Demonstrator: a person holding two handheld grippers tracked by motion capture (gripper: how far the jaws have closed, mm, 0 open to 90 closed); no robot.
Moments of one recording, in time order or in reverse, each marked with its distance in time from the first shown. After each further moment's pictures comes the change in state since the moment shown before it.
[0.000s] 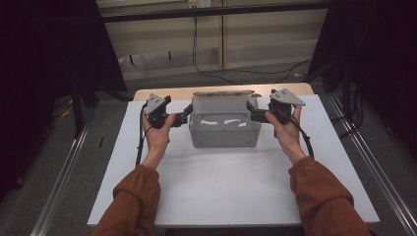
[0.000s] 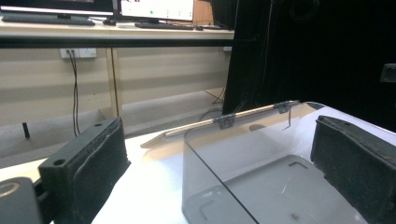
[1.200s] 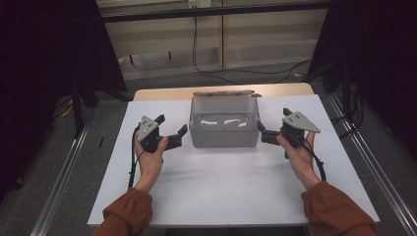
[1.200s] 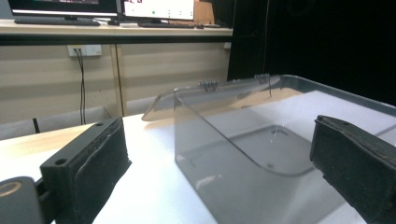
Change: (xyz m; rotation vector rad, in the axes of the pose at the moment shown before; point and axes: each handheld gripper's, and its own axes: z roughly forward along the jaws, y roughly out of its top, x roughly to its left) left arm -0.020 -0.033 -0.060 -0.004 0.013 0.020; right arm 0.007 -0.034 -0.063 -0.011 -0.036 -0.002
